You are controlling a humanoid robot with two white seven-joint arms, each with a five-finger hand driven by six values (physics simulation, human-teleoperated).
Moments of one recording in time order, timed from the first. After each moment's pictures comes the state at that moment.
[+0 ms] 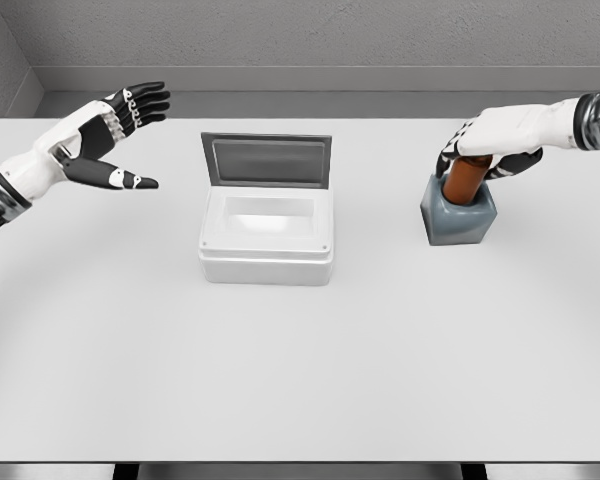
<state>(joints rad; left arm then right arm) -0.62 0.71 -0.62 -1.16 0.80 -0.36 -0.61 -1.17 -0.82 1.13 -1.18 0.29 -0.61 0.61</state>
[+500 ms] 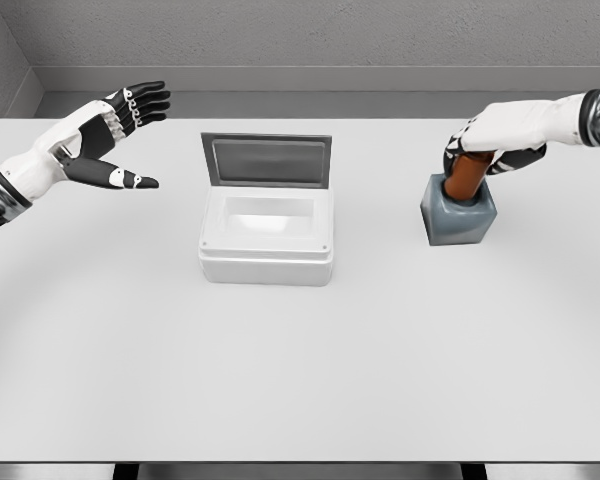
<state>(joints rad) -0.62 0.71 -0.62 -1.16 0.80 -0.36 -0.61 -1.17 -0.83 1.13 -1.18 0.28 -0.61 0.61</state>
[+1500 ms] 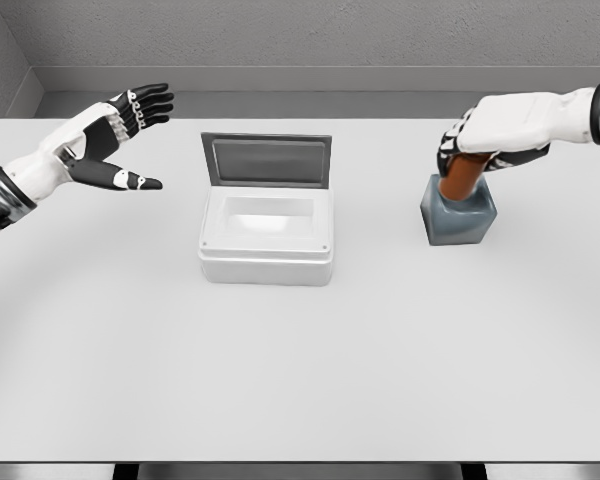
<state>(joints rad) -0.62 0.69 -0.62 -1.15 0.79 -0.36 -0.61 -1.18 -0.92 1.10 -1.39 0.28 -0.61 0.61</state>
